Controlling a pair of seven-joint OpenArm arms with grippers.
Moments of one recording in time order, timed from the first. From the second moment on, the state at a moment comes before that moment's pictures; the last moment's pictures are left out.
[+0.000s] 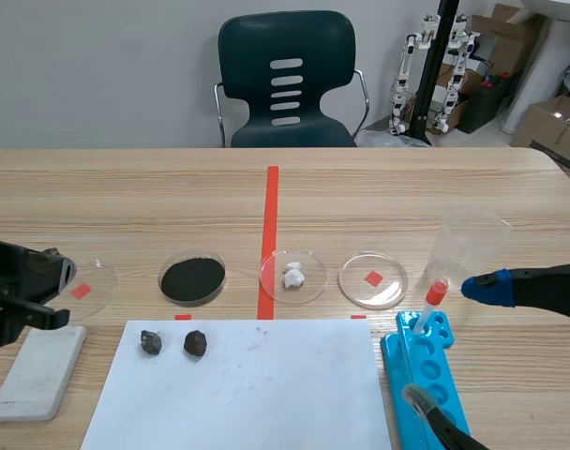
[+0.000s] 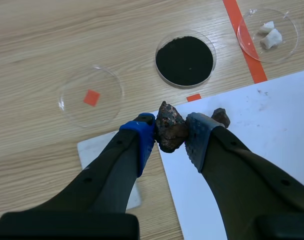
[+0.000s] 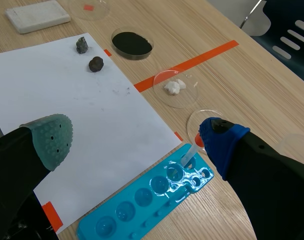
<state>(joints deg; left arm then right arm) 33.6 -29.4 -6.0 125.0 -27.2 -1.5 37.8 -57.4 45.1 3.6 118.7 2.4 17.6 21.7</state>
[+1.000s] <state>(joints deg) 1.6 -35.3 13.2 92.2 -32.1 12.0 63.2 -57.4 45.1 3.6 118.7 2.4 17.6 21.7</state>
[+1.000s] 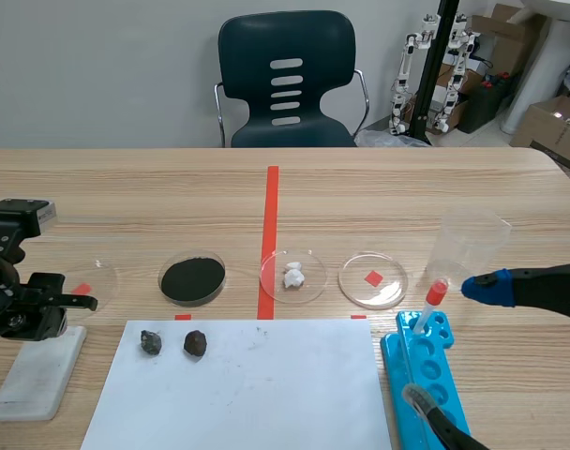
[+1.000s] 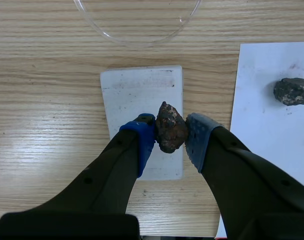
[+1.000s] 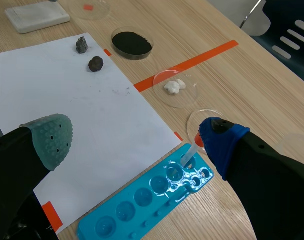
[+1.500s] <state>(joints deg) -3.6 -35.3 16.7 82.8 -32.0 11.2 63.2 -57.4 45.1 3.6 118.7 2.4 17.6 21.7</state>
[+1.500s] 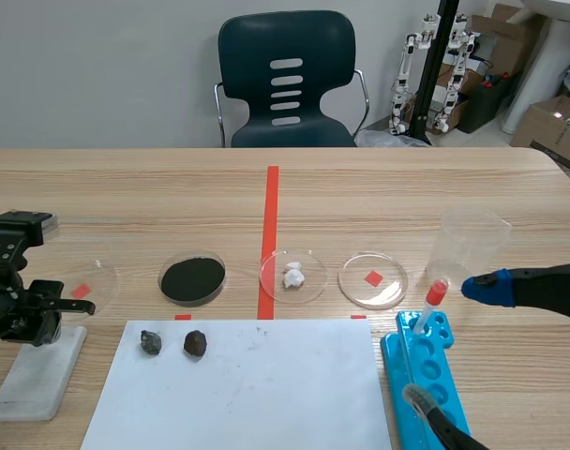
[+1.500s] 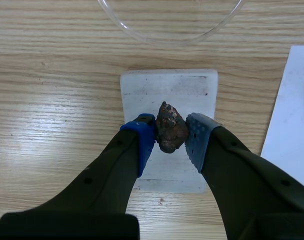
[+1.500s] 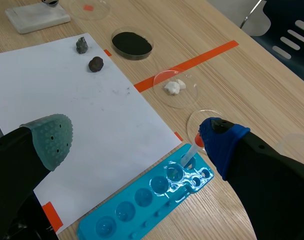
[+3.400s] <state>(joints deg) -7.1 -32.3 18.7 76.2 -23.6 12.0 64.9 -57.4 45.1 3.6 118.7 2.4 17.6 21.7</state>
